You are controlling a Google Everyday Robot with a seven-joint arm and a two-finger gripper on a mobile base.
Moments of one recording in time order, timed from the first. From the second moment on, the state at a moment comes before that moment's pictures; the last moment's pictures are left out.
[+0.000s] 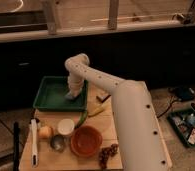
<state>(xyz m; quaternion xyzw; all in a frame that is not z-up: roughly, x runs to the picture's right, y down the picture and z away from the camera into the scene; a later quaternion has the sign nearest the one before) -0.134 0.034 0.917 -0.26 -0.23 -0.37 0.86</state>
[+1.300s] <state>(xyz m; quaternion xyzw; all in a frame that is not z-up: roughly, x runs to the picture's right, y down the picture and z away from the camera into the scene) -0.131 0.034 0.924 -0.26 -0.24 -0.37 0.86</state>
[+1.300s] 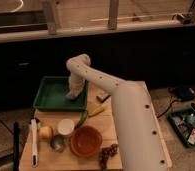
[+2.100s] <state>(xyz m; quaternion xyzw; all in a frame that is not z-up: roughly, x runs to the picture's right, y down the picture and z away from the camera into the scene) -0.130 0.036 0.926 -0.26 -0.24 -0.37 0.86</state>
